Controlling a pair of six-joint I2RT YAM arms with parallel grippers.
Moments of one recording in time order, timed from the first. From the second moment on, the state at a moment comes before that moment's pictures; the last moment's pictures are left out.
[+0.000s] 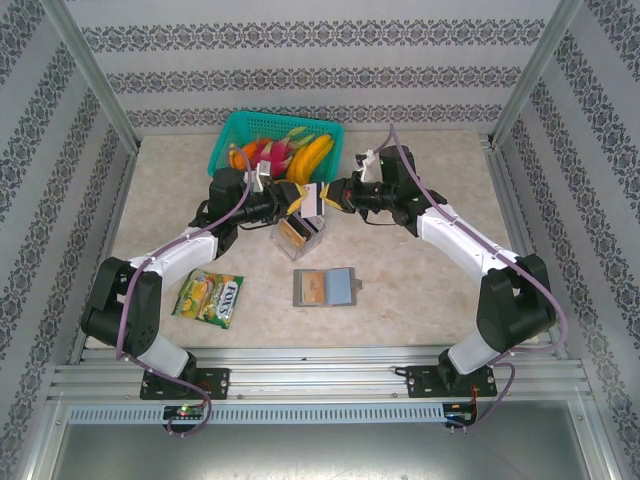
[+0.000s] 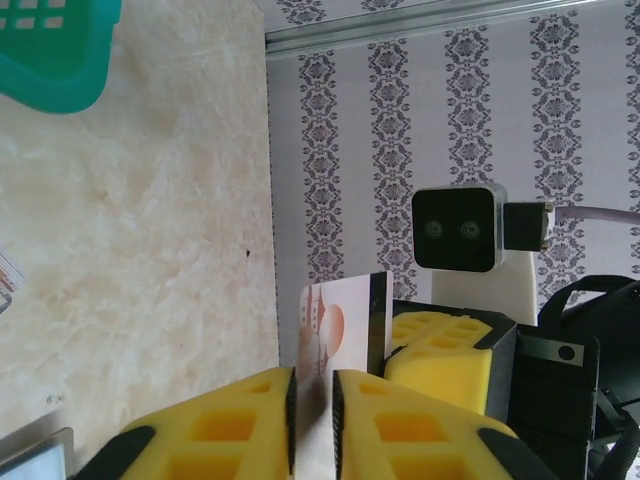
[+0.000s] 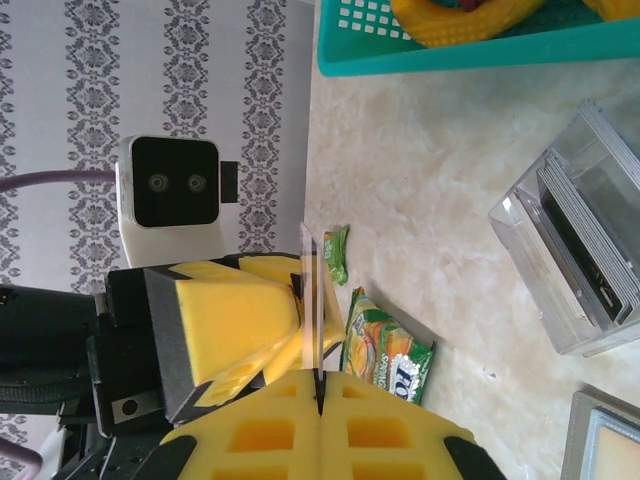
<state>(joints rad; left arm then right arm) -0.33 1.55 0.94 0.39 0.72 -1.25 0.40 1.57 1.19 -0.13 -0.76 1.01</state>
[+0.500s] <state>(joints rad) -0.33 1.56 0.93 0.40 0.70 -1.41 0.37 1.59 1.16 -0.12 -0.78 1.05</state>
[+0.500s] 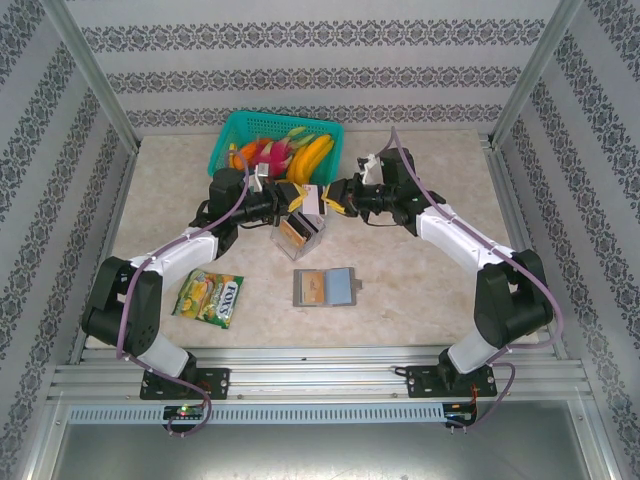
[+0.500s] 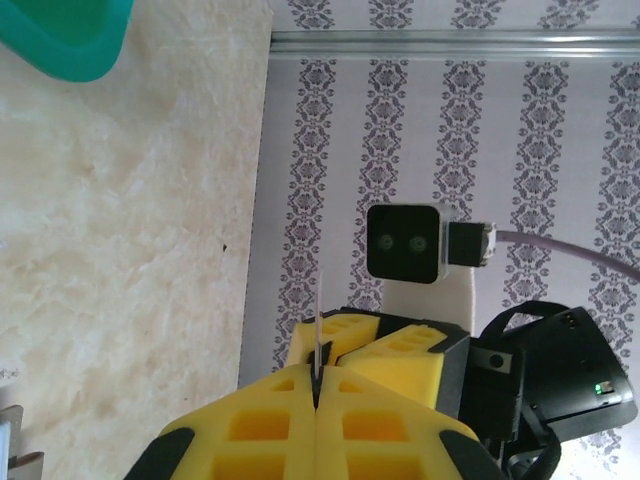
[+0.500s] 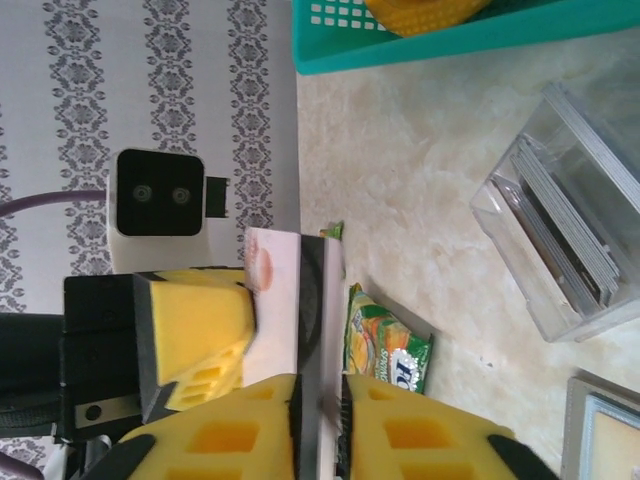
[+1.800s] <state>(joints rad) -0.71 1.44 0.50 0.33 0.27 -0.96 0.46 1.39 0.62 -0.21 -0.46 0.81</state>
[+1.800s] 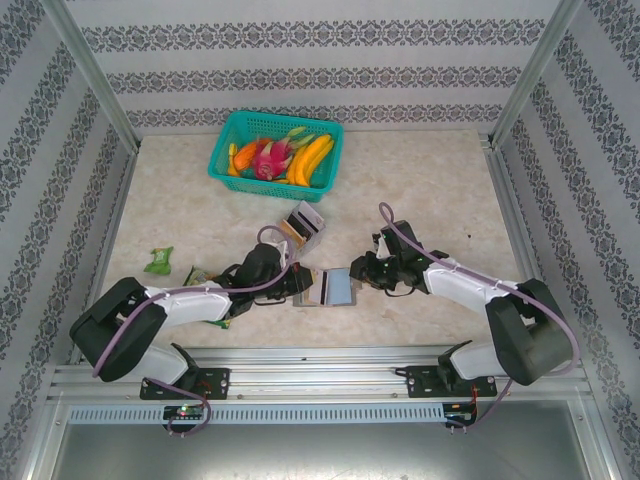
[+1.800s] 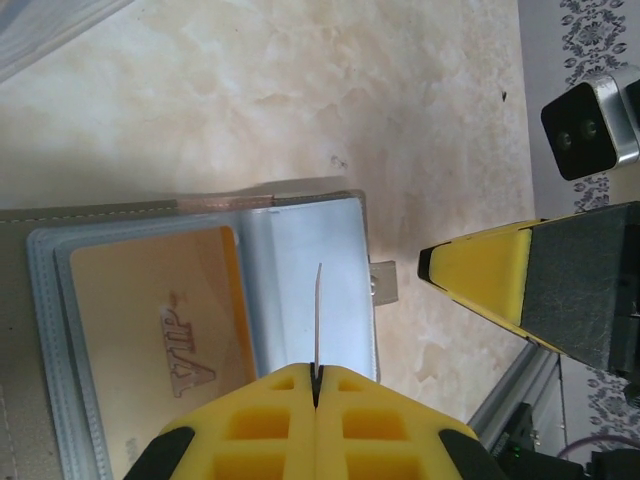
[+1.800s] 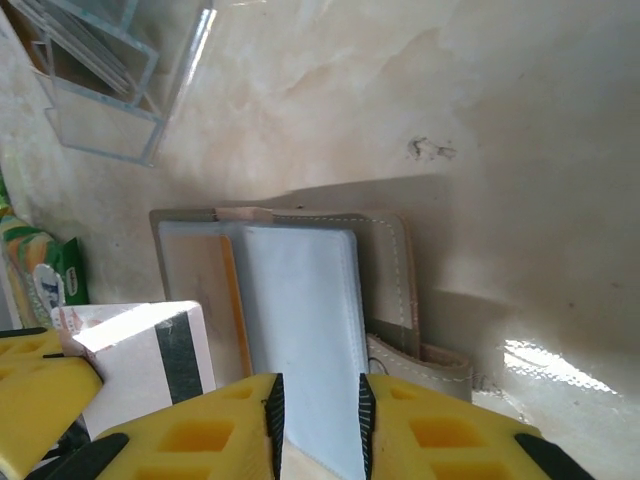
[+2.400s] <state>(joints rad) -0.72 1.56 0.49 0.46 0.21 -0.98 0.46 1.46 0.62 -0.21 -0.44 0.80</state>
